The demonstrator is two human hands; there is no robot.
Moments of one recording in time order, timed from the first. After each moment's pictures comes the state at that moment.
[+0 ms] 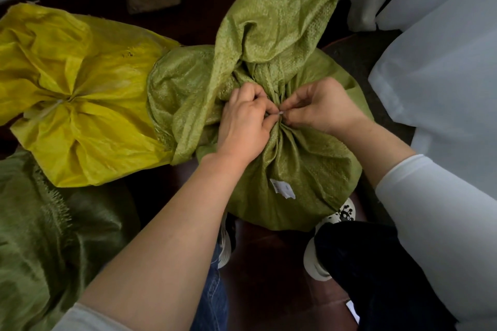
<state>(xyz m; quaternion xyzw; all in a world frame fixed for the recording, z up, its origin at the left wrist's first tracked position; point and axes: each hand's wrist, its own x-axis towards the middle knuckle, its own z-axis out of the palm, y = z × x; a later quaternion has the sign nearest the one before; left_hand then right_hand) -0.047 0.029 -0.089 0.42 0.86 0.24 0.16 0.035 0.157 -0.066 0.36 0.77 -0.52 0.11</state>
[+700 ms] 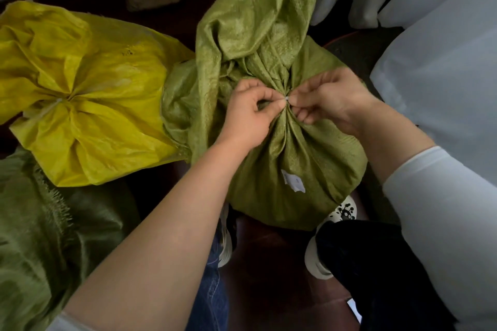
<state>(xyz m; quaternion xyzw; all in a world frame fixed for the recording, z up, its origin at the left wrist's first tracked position) -0.048 0.040 -0.082 0.24 0.82 0.43 0.30 0.030 0.163 -0.053 0.45 0.61 -0.65 0.08</state>
